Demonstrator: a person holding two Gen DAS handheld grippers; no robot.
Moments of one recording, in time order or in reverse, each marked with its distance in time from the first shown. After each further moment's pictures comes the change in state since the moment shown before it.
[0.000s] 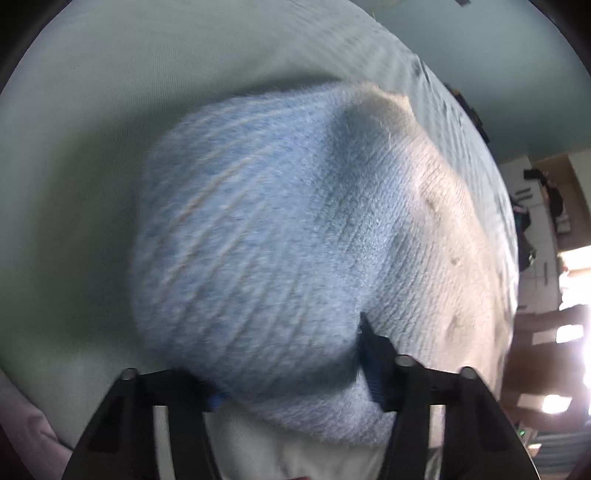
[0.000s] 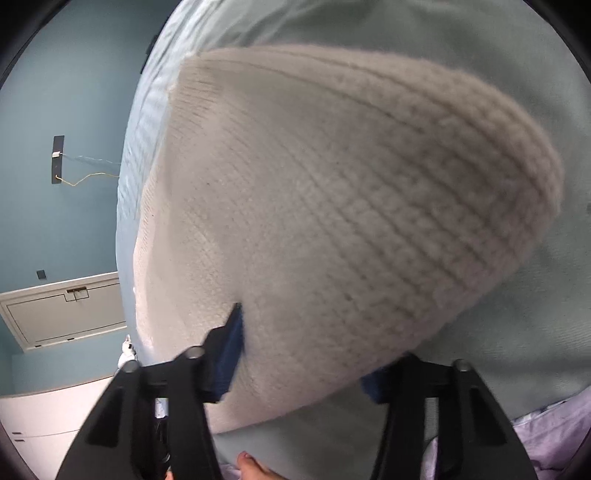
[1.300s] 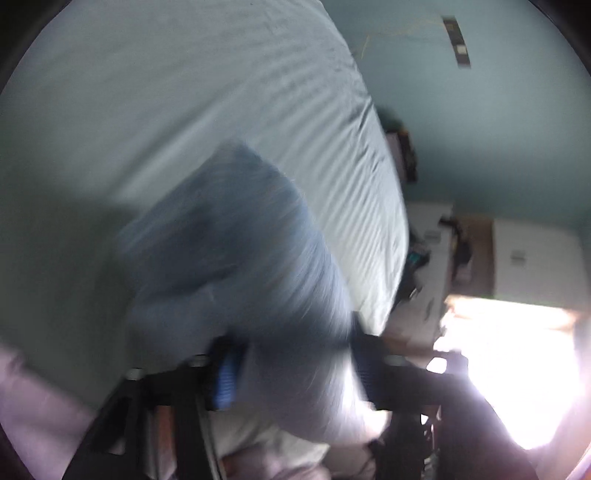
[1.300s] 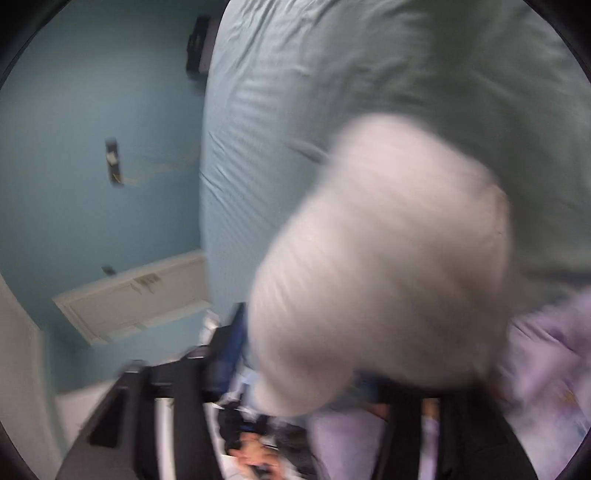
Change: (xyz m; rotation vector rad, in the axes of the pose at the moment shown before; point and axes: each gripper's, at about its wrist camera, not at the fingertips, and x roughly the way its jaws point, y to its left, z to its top) left arm -0.098 -0.037 0.086 -0.271 0.075 -0.419; right arm -0.105 0.092 0.050 0.094 0.115 0.334
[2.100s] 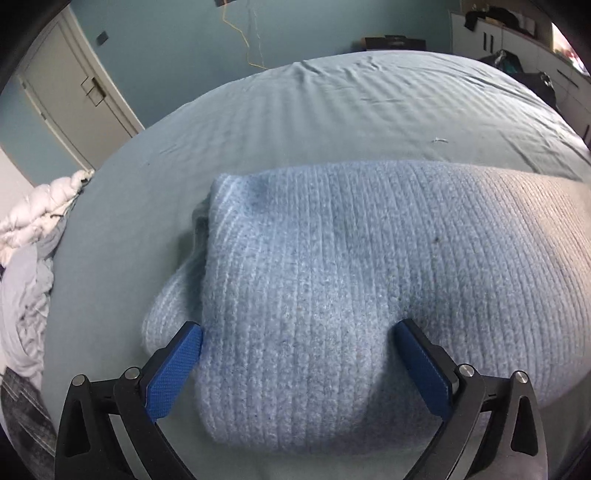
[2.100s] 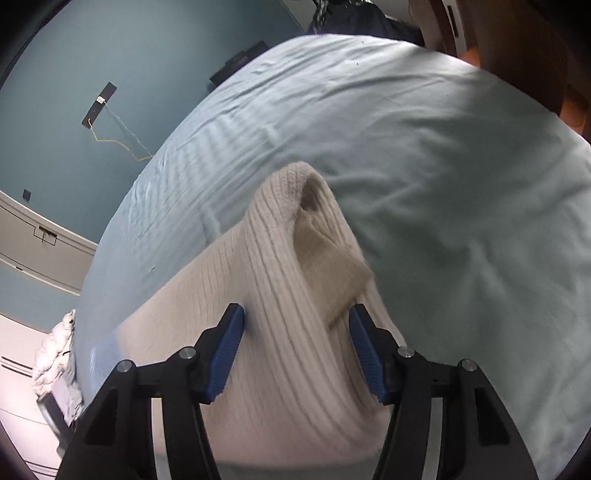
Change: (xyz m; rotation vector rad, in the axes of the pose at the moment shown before) left arm 0.174 -0.018 -0.113 1.048 -0.238 0.907; right arm 0.065 -0.063 0.030 -0.544 -0.298 -0.466
